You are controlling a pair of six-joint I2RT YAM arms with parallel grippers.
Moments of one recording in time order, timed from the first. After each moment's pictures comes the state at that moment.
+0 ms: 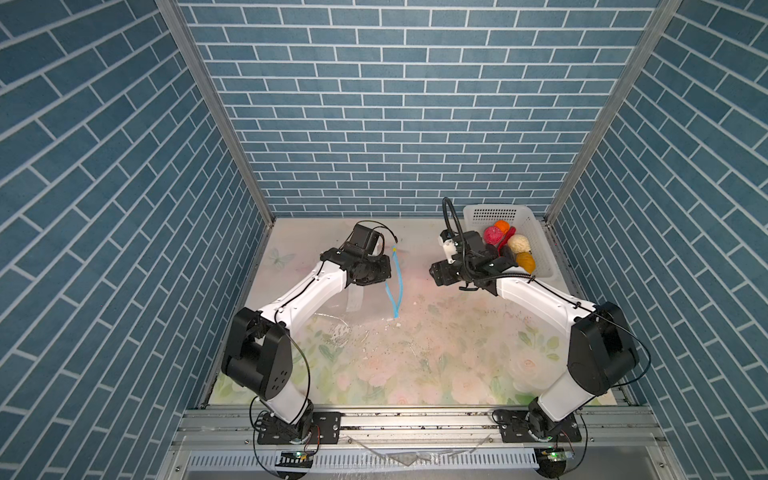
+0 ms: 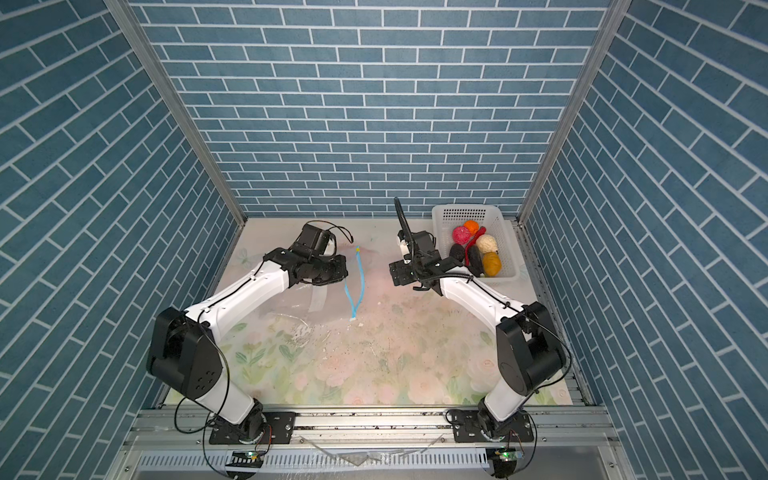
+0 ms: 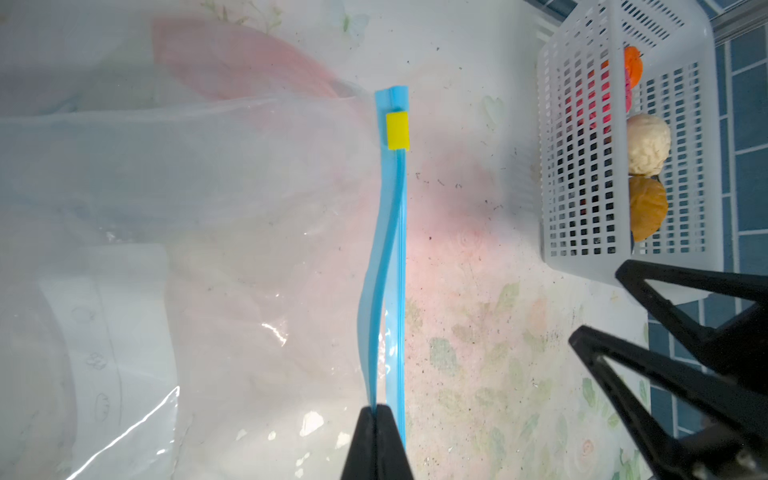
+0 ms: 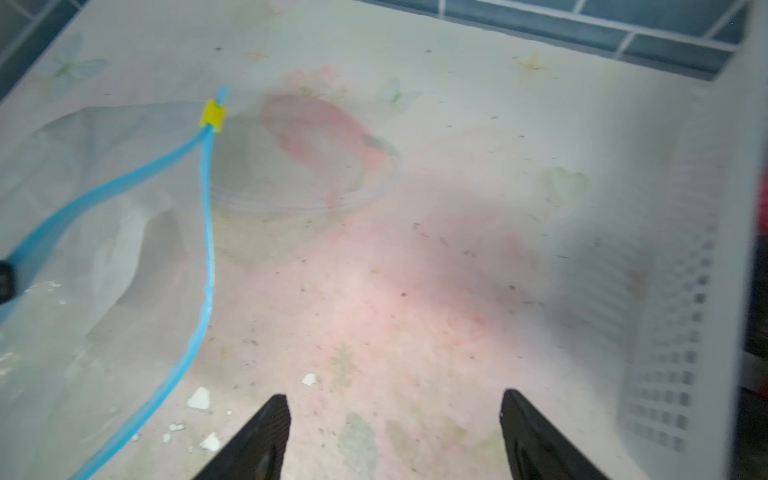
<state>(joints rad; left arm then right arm) -0.47 1.63 1.33 -0.61 0.18 -0.60 0.56 1.63 1.25 -0.43 0.02 0.10</state>
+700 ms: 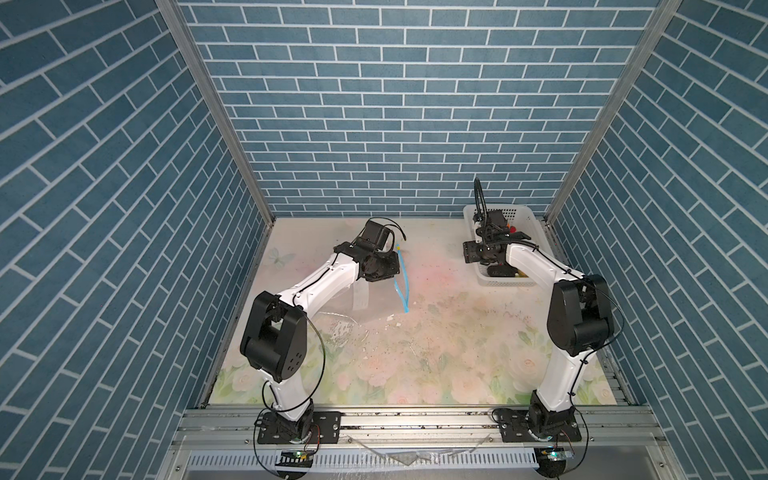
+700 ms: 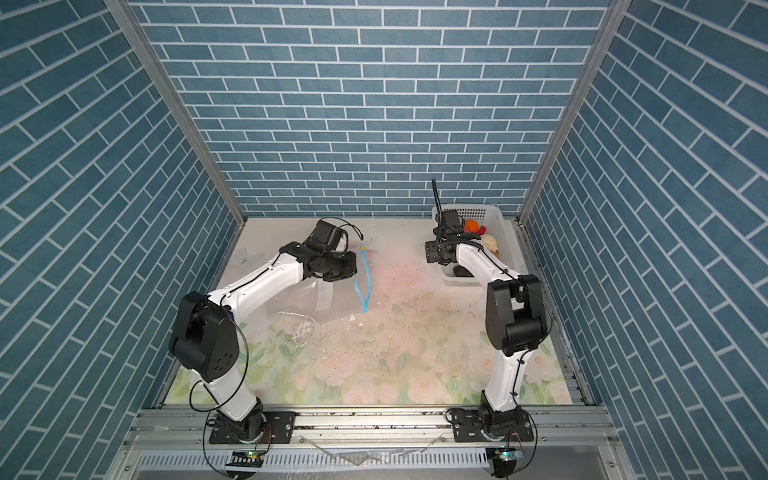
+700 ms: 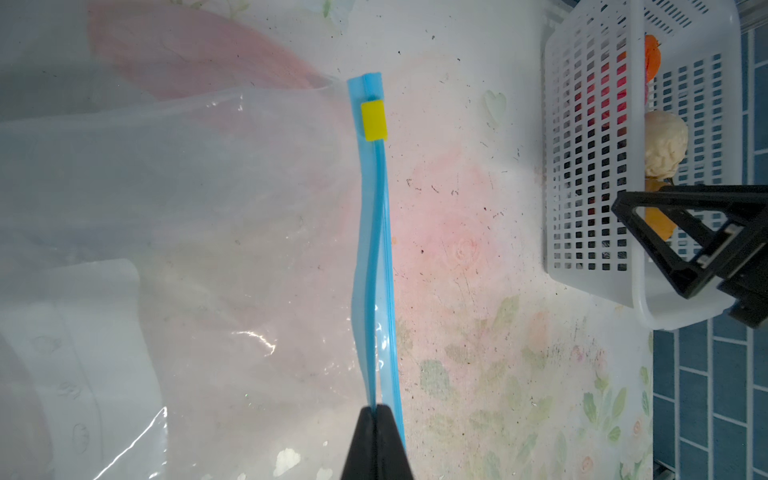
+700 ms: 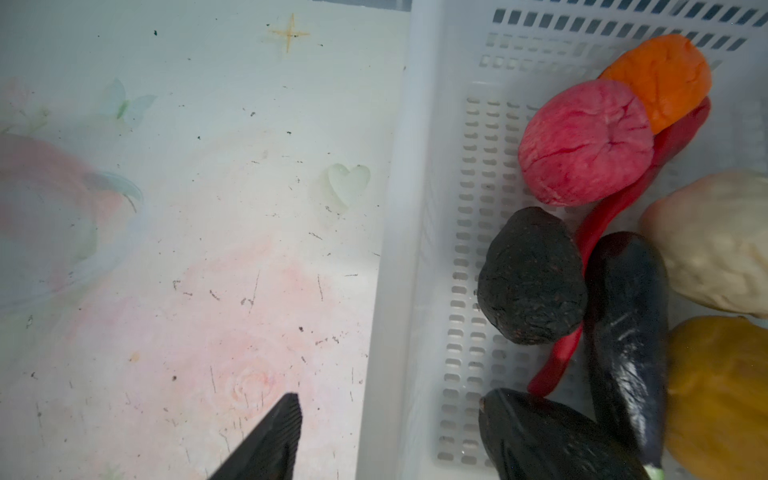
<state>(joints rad) -0.50 1.76 1.43 -0.61 0.19 -0.62 0.31 1.91 1.51 -0.54 0.03 0.07</state>
